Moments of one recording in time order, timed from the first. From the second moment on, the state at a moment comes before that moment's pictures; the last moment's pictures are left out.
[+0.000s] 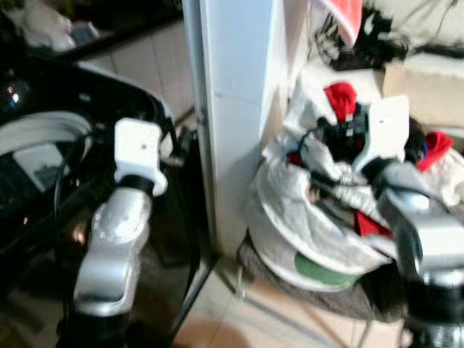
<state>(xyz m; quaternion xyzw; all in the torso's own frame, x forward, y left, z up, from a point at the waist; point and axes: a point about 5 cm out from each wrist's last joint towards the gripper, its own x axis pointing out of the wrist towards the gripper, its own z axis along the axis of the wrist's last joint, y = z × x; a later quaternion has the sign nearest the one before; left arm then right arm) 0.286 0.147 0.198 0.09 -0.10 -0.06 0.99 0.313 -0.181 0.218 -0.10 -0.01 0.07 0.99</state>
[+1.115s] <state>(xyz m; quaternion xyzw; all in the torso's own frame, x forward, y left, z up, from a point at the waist) 0.263 0.134 0.206 0.08 -0.12 -0.29 0.95 0.333 -0.224 0.230 -0.08 0.07 -0.04 0.99</state>
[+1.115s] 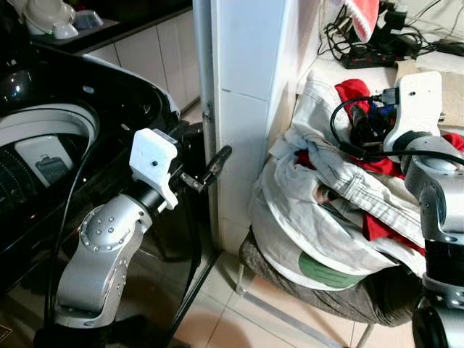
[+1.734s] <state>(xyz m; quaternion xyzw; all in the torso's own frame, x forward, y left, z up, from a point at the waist) 0.262 0.135 0.204 0.07 -0.11 -0.28 0.95 0.351 -0.239 0.202 0.00 0.12 -0.04 0.99</state>
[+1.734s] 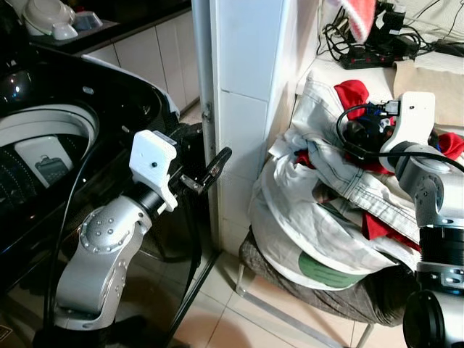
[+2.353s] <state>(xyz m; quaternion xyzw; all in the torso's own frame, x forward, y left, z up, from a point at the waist) 0.256 0.127 0.208 0.04 -0.12 -0.34 0.93 0.350 -0.245 0.201 0.04 0.12 -0.04 0.99</state>
